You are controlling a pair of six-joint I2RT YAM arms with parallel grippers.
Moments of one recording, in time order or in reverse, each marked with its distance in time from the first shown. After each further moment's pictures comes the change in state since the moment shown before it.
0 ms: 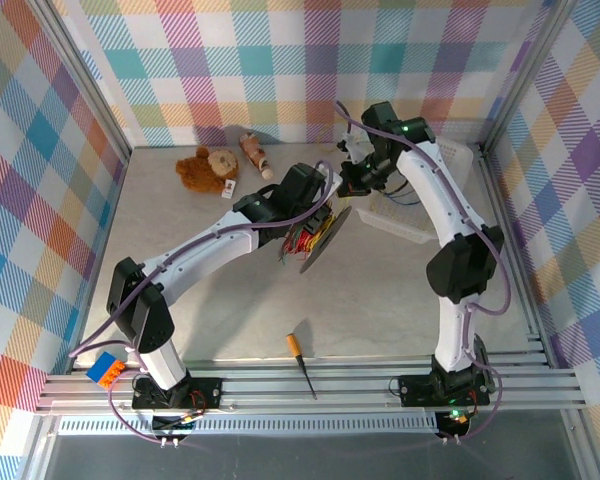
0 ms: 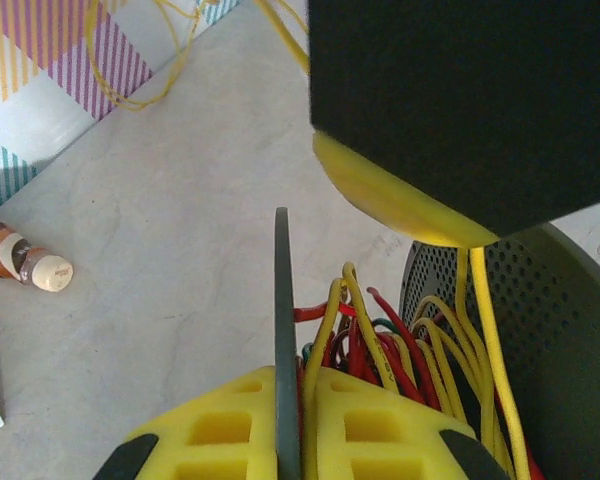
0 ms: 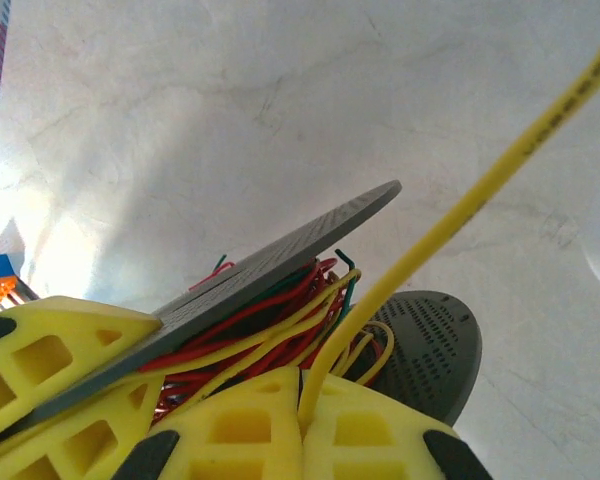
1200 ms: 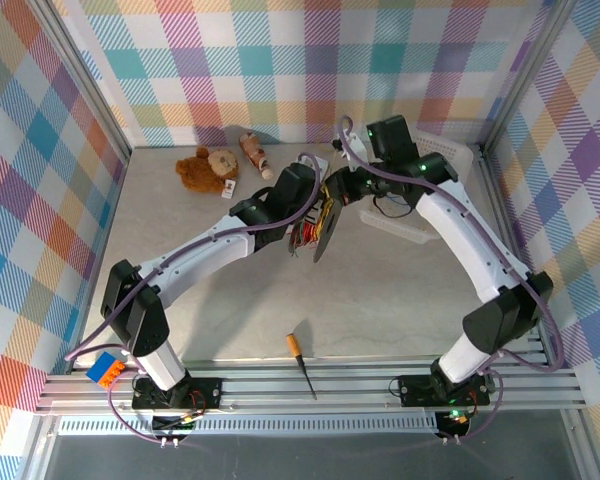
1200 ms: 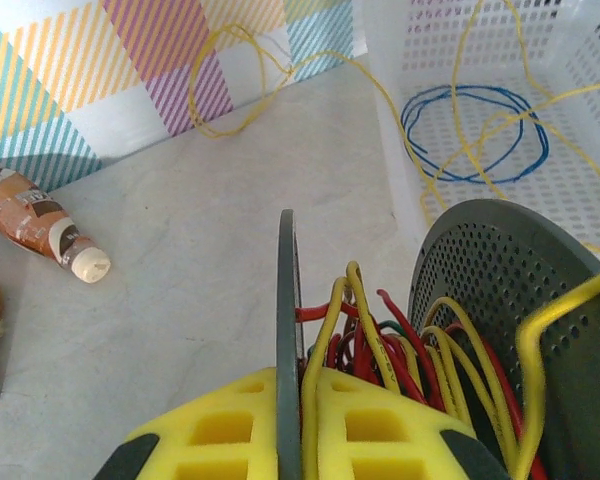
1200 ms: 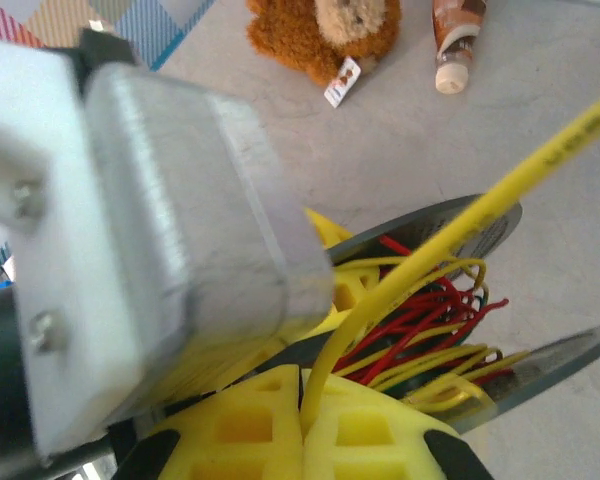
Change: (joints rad) left arm 0.008 -0.032 -0.073 0.171 -0.127 -0.203; right arm 0.121 -0.465 -0.514 0.544 0.048 0.000
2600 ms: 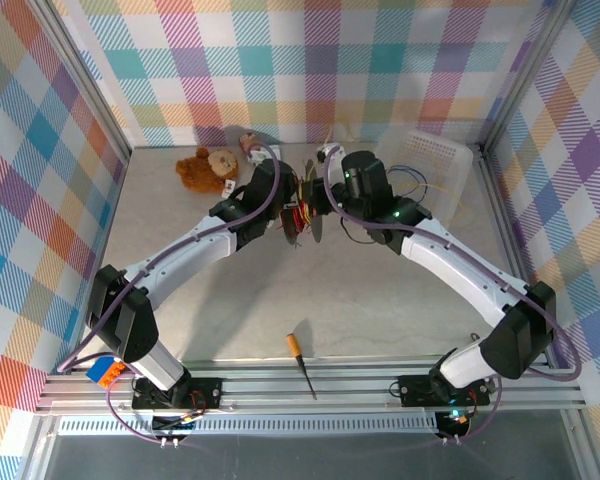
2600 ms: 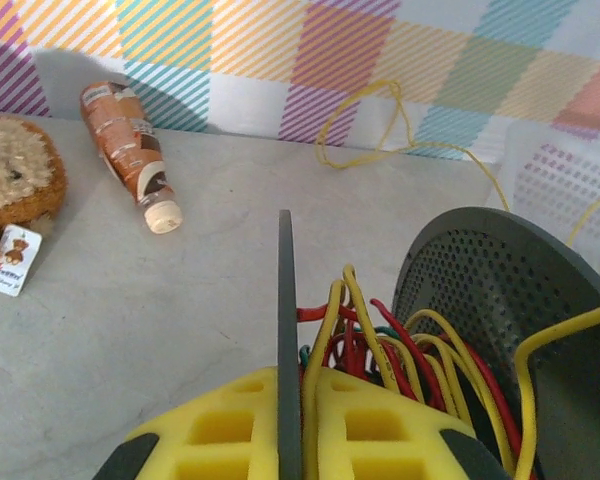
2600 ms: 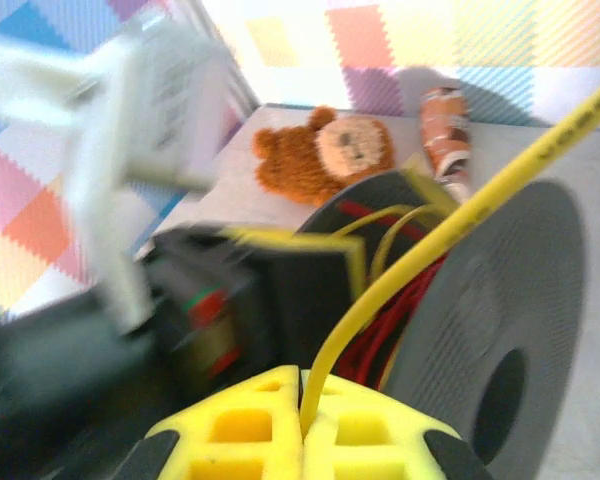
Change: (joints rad) left arm 0.105 -0.074 -0.121 0.117 -0.082 -0.385; right arm 0.181 -0.100 -0.327 0.560 0.307 0.298
